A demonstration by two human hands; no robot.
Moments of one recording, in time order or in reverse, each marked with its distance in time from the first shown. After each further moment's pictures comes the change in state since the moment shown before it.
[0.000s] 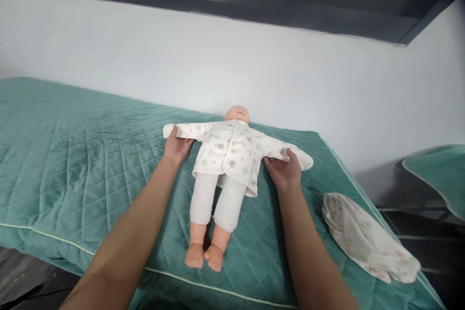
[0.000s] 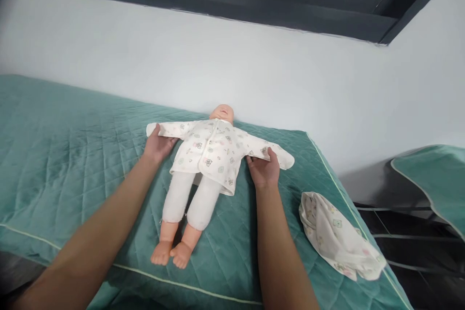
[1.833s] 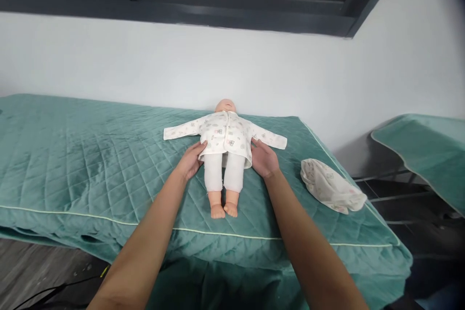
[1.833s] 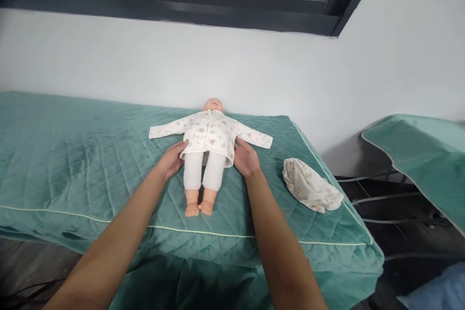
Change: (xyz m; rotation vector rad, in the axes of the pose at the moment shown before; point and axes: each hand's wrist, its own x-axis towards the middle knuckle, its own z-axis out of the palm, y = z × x) left_hand -0.112 -0.034 -0.007 0.511 -0.249 -0.216; right_hand -0.070 0.027 0.008 -0.182 -0.403 0.185
